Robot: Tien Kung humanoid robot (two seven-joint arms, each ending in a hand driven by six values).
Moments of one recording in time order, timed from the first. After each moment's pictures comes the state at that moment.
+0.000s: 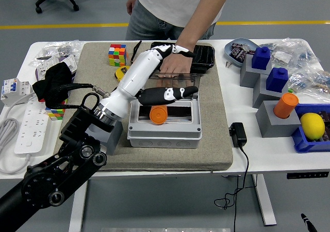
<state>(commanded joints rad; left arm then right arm) -0.39 0.11 -0.96 -1.50 1.73 0.32 -0.28 0.13 -0.08 1.56 0.18 -1.36 -0.04 -0.08</state>
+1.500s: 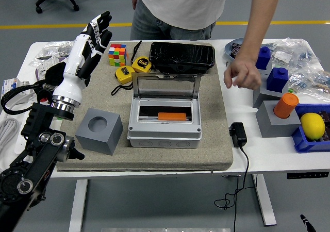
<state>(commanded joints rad) -0.28 0.08 -1.25 -1.47 1.50 0.22 -0.19 0.13 -0.07 1.57 0.18 -1.37 -0.04 -0.08</state>
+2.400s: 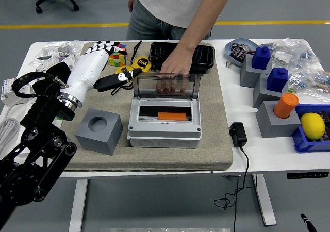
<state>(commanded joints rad) -0.32 0.15 -1.17 -1.47 2.17 0.09 0.14 0.13 -0.07 1.58 0.18 -1.37 -0.04 -0.08</state>
